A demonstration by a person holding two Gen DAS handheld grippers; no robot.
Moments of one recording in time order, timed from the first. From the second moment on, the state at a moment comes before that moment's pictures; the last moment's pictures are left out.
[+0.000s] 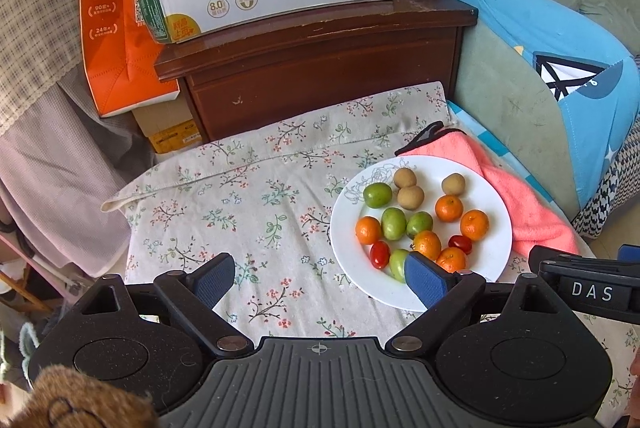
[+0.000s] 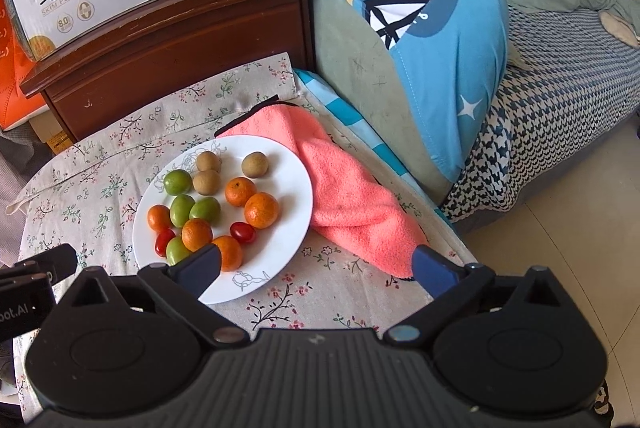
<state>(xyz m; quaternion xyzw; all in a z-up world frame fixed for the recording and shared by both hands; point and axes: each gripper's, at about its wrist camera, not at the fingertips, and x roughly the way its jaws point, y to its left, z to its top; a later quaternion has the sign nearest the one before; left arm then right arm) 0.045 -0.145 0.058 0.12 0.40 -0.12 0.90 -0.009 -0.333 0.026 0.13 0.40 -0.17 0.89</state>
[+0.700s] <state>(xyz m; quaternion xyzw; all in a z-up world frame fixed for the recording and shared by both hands) 0.072 -0.144 0.045 0.11 0.41 -0.12 0.90 -0.002 -0.330 0.018 0.13 0.41 -0.19 0.88</state>
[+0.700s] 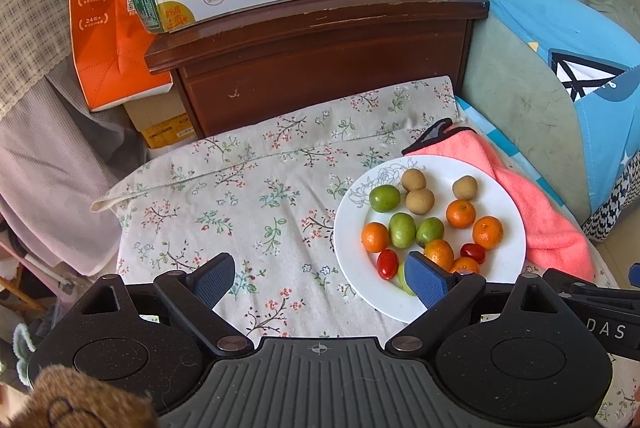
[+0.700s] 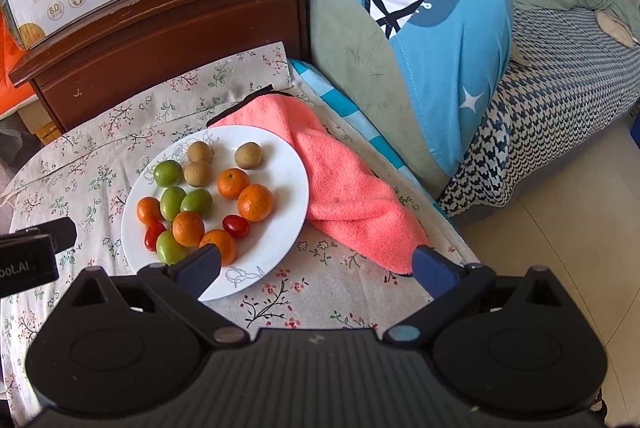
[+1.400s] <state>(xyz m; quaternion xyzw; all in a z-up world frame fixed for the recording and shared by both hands) 0.093 -0.153 0.016 0.12 0.43 -0.12 0.89 0.004 -0.348 -0.004 0.21 0.45 -0.22 0.84</state>
